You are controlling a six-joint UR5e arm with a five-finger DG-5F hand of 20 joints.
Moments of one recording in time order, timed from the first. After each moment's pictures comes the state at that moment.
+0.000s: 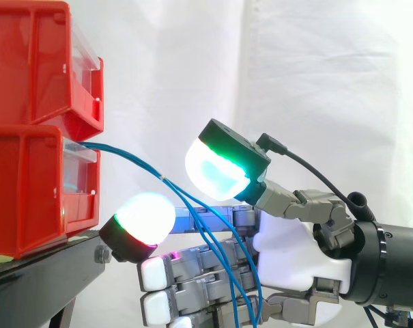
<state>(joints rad) 0.09 -2.43 -1.21 -2.49 -1.48 0.05</state>
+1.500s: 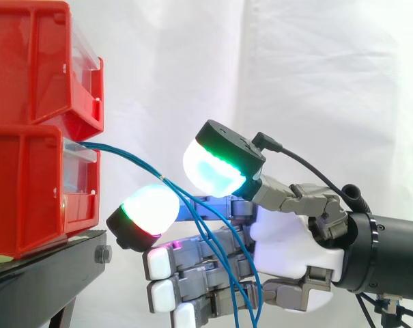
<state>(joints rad) 0.07 -2.43 -1.19 -2.48 -1.50 -0.02</state>
